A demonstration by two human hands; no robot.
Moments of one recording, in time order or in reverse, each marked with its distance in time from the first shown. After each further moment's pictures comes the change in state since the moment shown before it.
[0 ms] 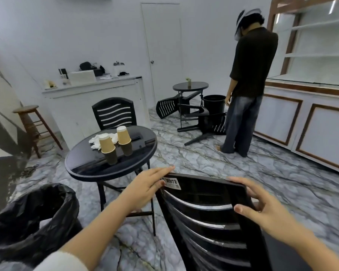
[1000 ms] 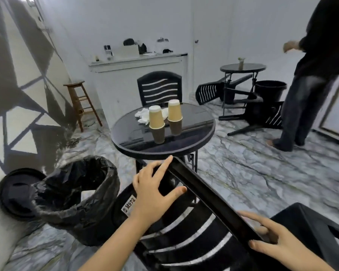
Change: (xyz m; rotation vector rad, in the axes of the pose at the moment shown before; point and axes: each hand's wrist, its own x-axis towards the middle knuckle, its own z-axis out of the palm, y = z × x) left_hand -0.101 -0.205 0.030 0.056 0.544 -0.365; right_hand 0.122 0.116 0.227 0.027 -0.380 0.196
